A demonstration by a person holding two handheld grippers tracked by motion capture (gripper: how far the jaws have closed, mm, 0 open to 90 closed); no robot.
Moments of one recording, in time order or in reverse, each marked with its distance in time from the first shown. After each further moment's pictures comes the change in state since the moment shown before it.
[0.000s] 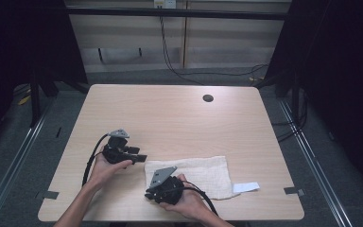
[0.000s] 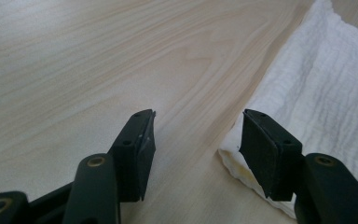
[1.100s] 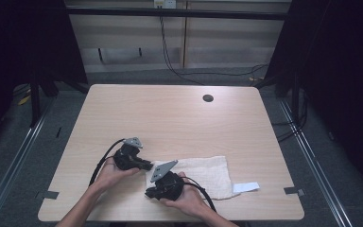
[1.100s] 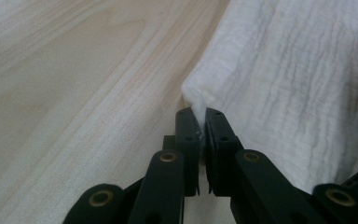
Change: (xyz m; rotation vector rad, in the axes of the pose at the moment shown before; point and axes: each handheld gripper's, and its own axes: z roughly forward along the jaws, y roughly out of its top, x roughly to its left) left arm -0.022 0.000 0.024 0.136 -0.102 0.122; right arm -0.011 0.002 0.000 0.017 0.067 0.074
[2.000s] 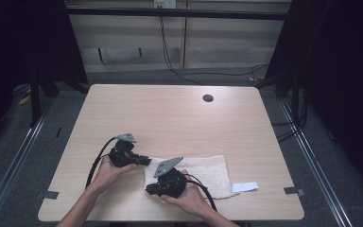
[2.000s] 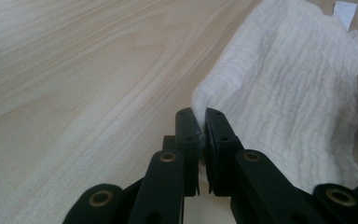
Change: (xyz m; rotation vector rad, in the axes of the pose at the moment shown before) left arm 0.006 -0.001 -0.015 -0.105 -0.010 -0.086; right arm -0.001 0.005 -0.014 -0.066 0.001 0.054
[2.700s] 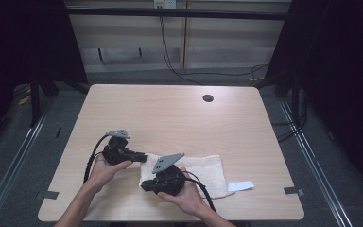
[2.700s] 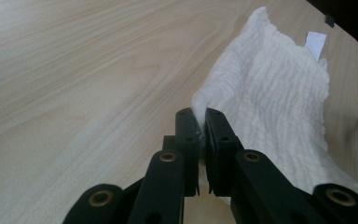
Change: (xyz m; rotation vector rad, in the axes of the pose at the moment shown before) left arm -0.005 0.006 -0.028 -0.056 -0.005 -0.032; right arm 0.010 0.021 -0.014 -0.074 0.011 0.017
